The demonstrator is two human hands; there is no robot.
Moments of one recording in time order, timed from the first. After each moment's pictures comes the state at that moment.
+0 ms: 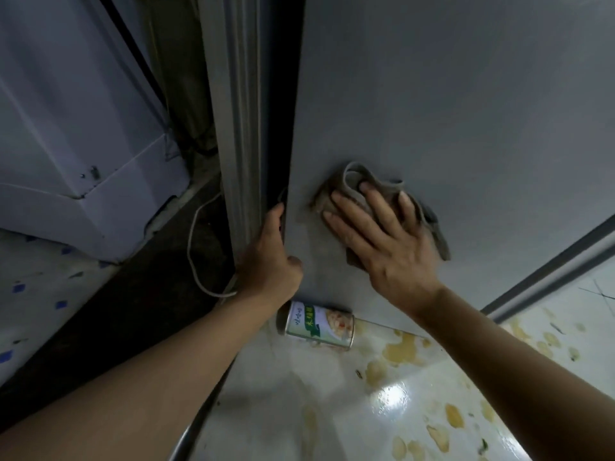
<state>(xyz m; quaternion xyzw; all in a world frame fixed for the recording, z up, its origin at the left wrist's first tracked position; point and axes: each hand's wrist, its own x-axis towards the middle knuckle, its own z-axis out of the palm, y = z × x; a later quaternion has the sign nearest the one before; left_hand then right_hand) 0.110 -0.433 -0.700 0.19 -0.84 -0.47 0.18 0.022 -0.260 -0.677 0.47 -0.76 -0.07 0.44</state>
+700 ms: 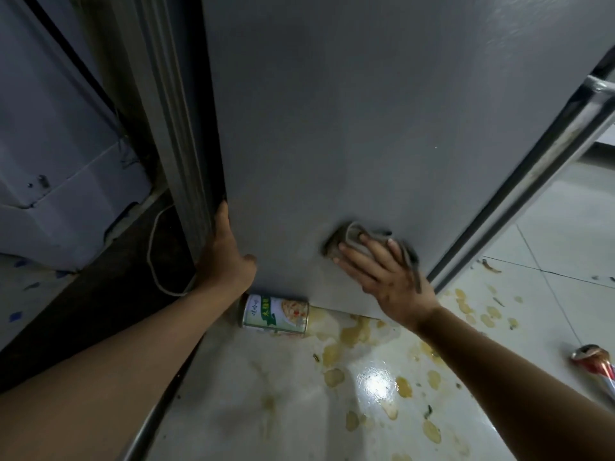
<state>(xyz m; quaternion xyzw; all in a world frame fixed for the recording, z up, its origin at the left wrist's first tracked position) 0.105 -0.412 -0.706 0.23 -0.84 -0.46 0.17 0.010 -0.138 -0.727 0.49 -0.77 -0.18 0.36</state>
